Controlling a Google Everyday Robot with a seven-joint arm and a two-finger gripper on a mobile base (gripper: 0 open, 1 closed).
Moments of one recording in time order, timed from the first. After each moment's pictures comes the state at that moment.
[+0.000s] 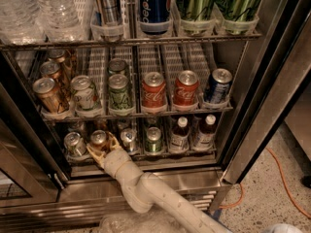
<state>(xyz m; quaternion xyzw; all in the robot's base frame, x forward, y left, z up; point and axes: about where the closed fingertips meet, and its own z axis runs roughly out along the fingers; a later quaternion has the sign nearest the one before) 0.602 0.198 0.587 -0.27 0.62 0.26 0.69</state>
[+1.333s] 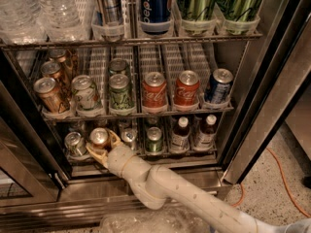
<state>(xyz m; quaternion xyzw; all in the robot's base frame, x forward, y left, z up) 0.574 0.181 0.643 -0.32 0.60 0.28 0.67</state>
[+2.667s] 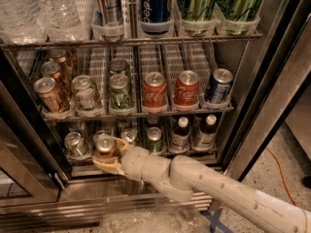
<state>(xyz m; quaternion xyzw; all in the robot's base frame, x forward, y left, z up) 0.508 0.154 0.676 -0.41 0.58 0.37 0.60</state>
